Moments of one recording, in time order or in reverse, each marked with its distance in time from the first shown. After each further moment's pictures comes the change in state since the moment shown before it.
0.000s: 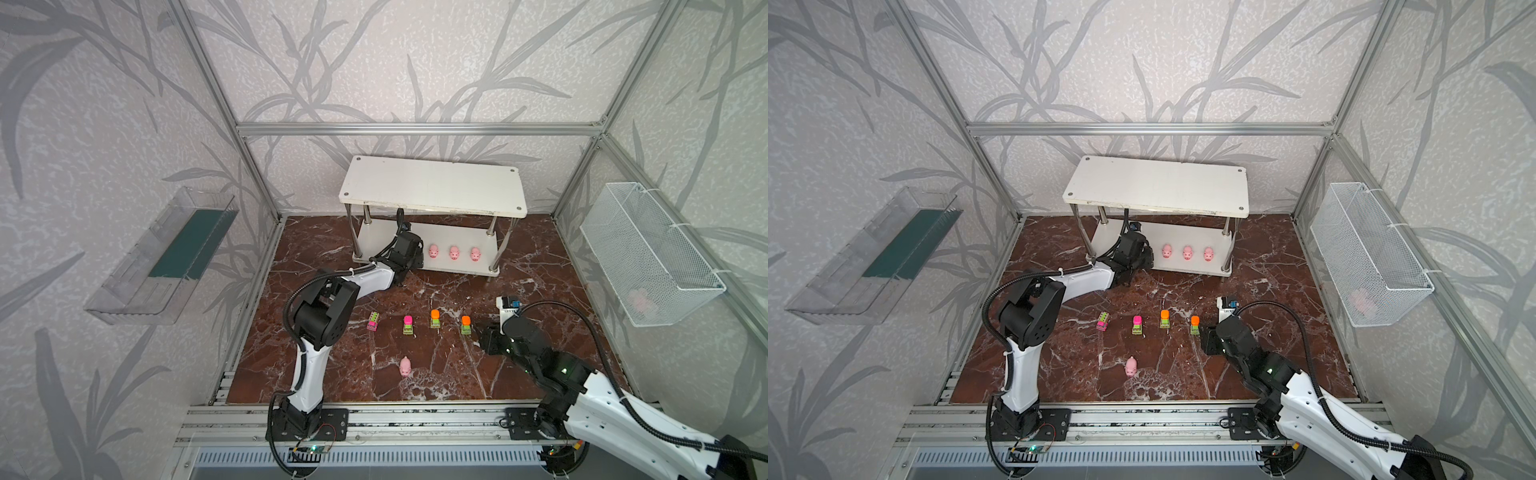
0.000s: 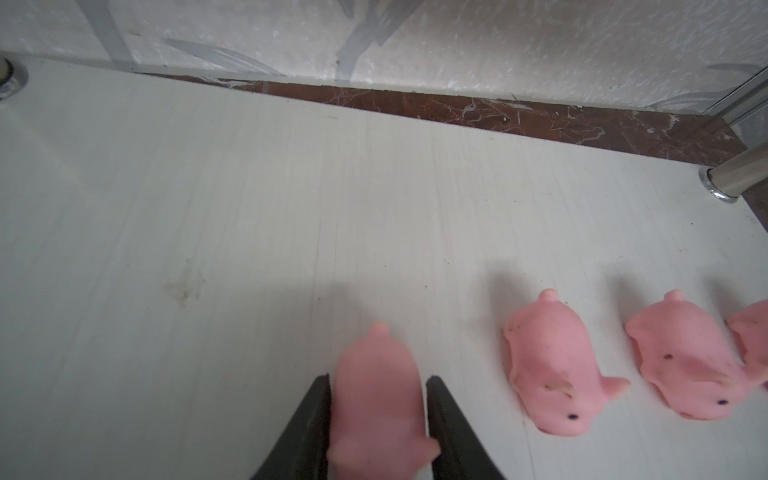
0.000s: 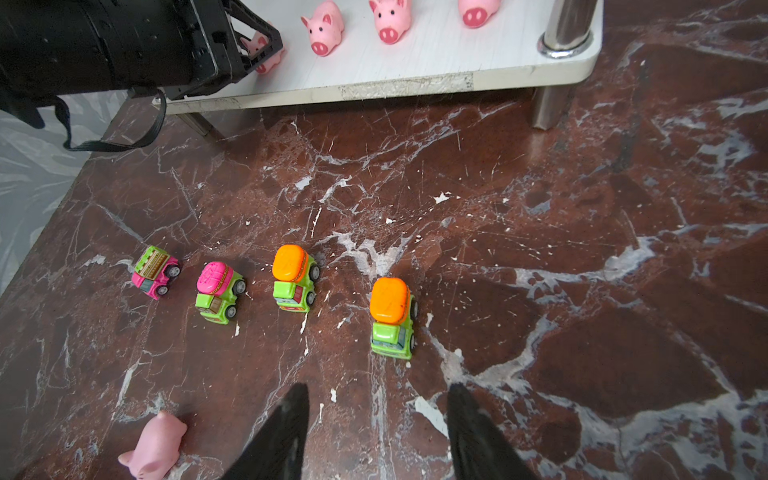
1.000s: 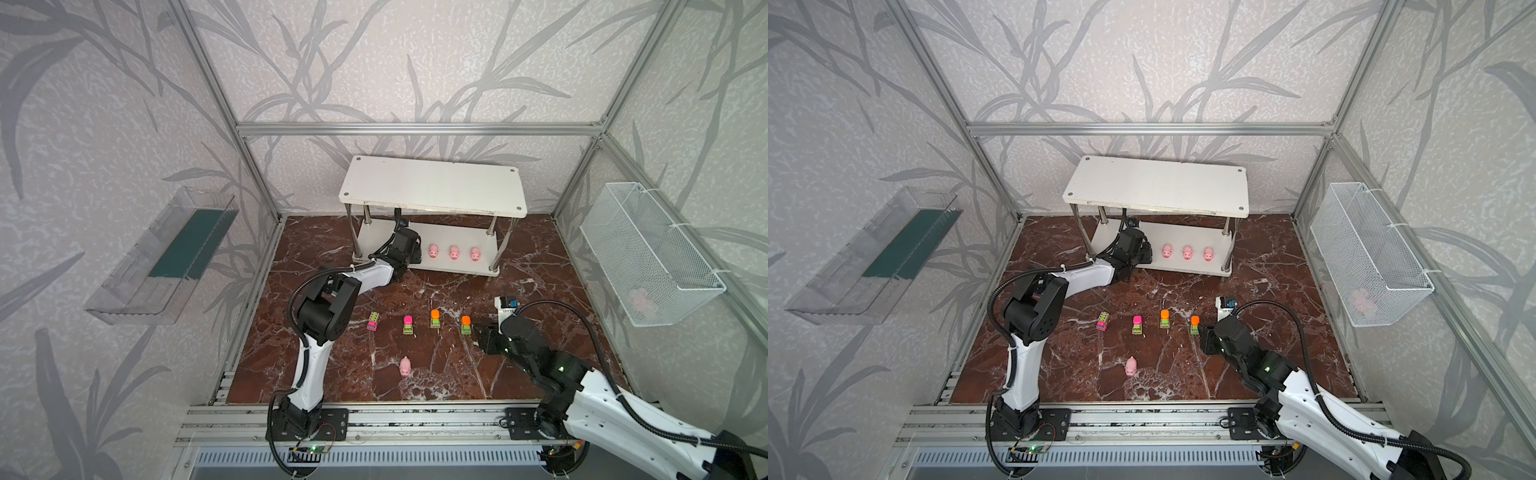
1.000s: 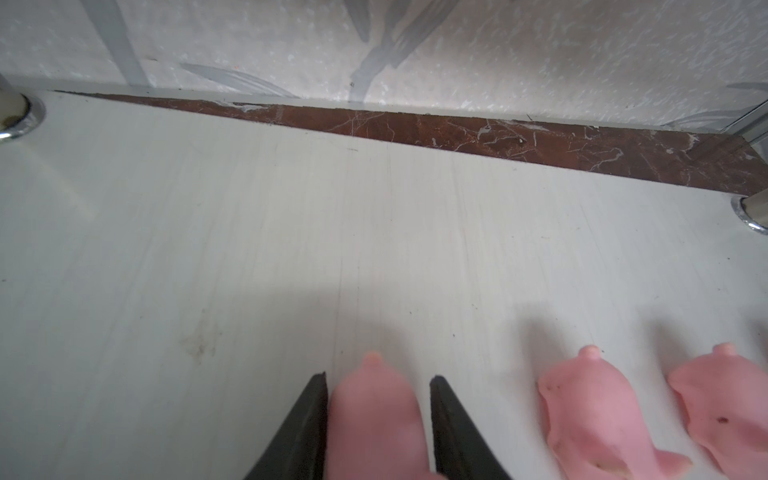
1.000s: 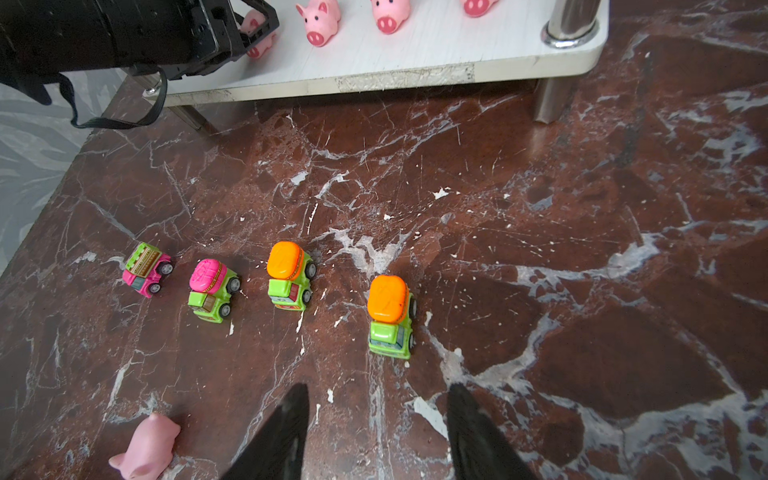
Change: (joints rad) left arm 0.027 0.050 0.052 0.025 -0.003 0.018; right arm 0.000 0.034 -0.001 0.018 -0.001 0.000
